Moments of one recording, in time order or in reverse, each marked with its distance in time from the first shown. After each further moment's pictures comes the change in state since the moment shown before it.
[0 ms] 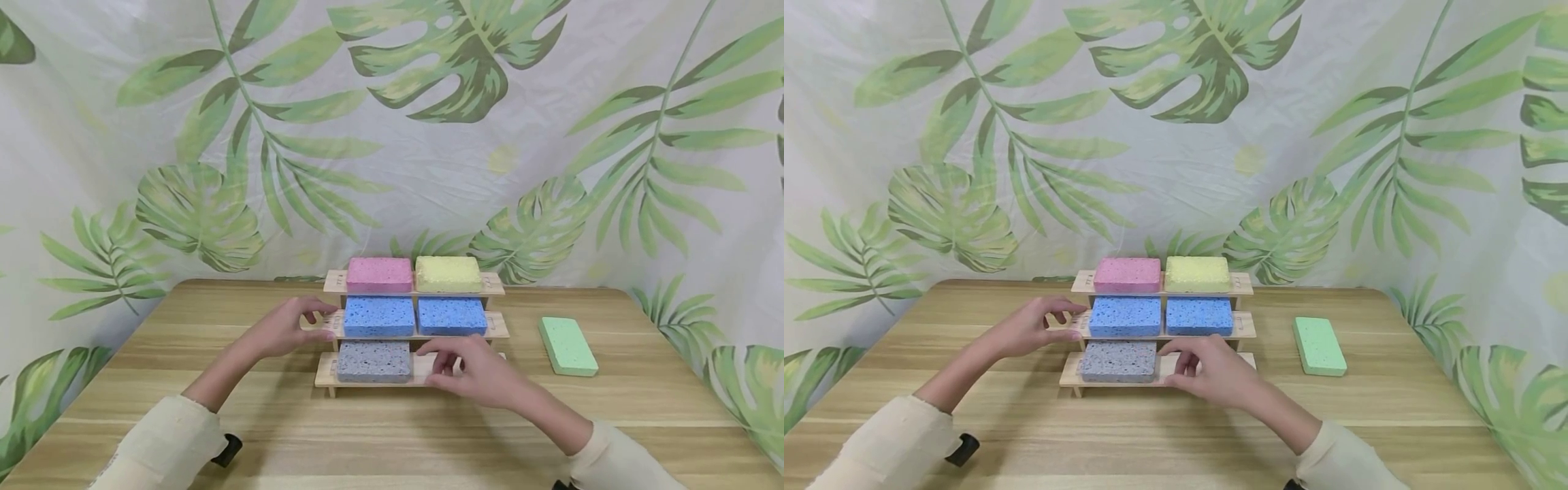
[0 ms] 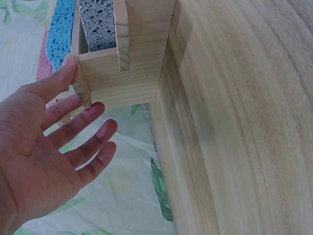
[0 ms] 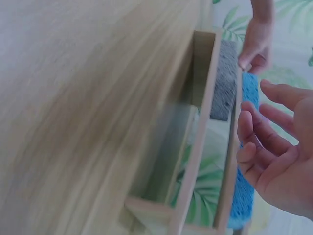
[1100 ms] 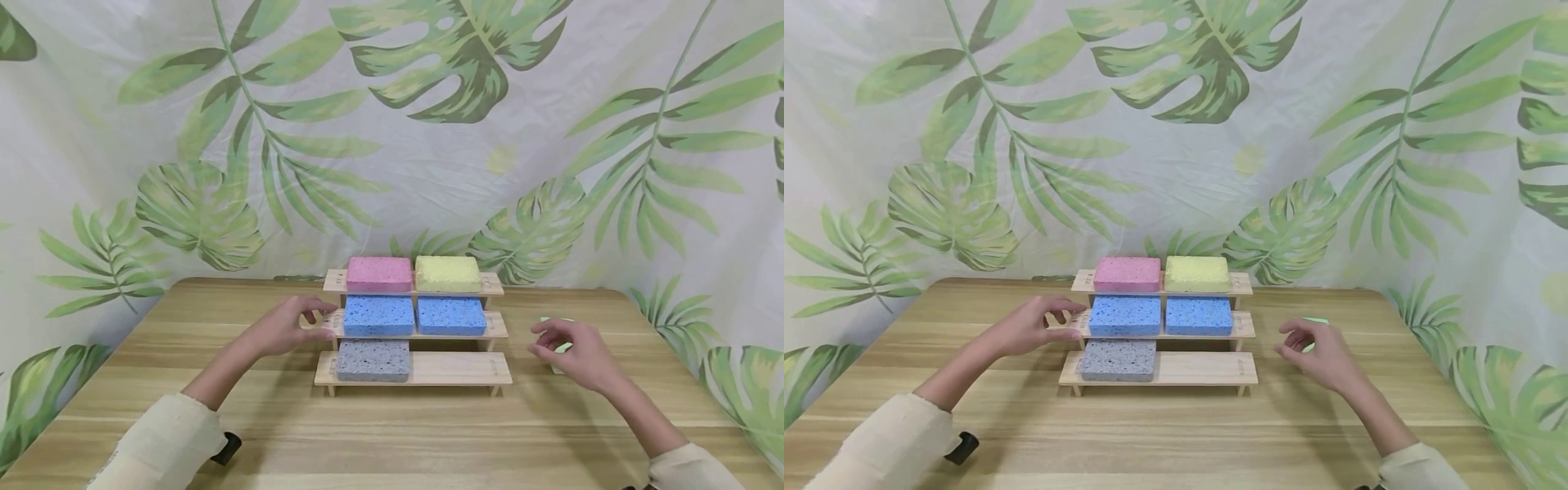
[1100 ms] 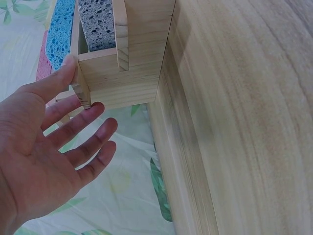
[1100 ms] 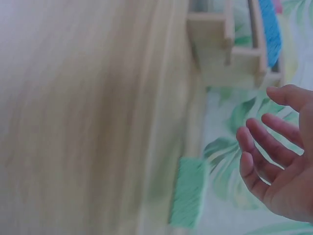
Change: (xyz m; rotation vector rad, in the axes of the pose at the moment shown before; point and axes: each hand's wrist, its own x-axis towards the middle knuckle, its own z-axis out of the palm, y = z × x) left_hand 0.001 -0.002 0.001 -0.015 -0.002 -0.005; right_hand -0.088 0.076 -0.078 -0.188 0.345 0.315
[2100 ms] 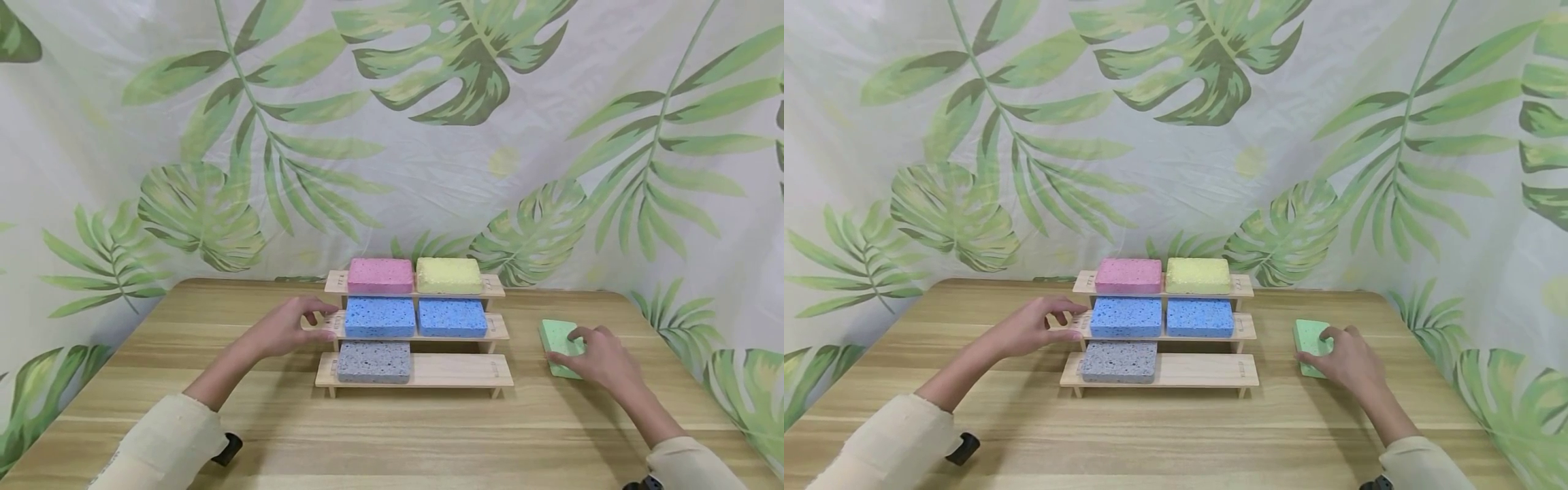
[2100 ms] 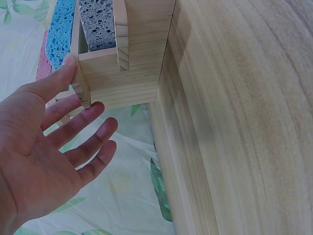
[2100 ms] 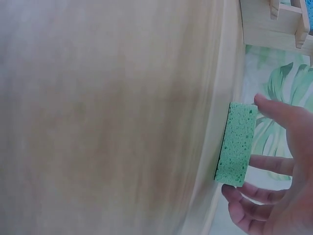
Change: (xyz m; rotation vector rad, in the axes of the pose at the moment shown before) left_hand 0.000 0.003 -0.001 0.002 -0.003 -0.014; right_hand -0.003 0.048 -0.011 -0.399 -0.068 0.345
